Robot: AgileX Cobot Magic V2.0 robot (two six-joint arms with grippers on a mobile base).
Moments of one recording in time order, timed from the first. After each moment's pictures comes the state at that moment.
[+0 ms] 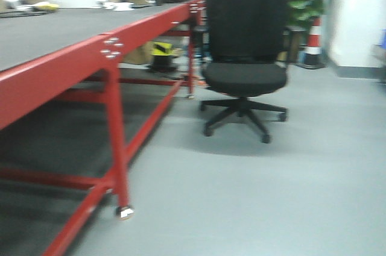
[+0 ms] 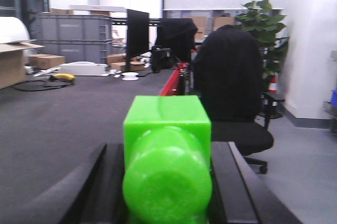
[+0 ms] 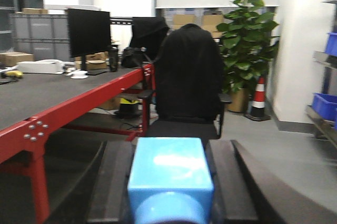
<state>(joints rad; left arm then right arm) -0.01 0.22 -0.48 -0.10 0.21 0.11 -0.06 0.24 -0.54 0.08 0.27 -0.04</state>
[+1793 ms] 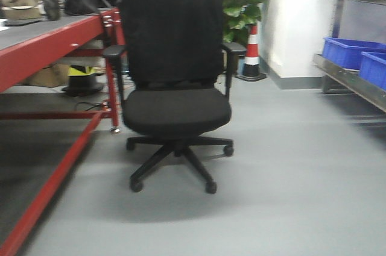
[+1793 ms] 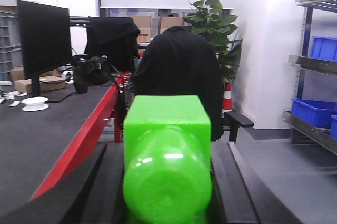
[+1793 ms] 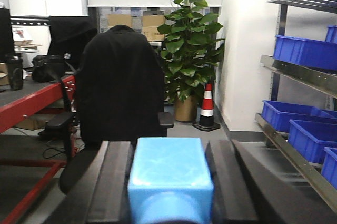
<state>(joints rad) -0.01 0.22 -0.48 -0.10 0.21 0.11 -0.06 0.24 -0.54 0.08 0.27 -0.04</state>
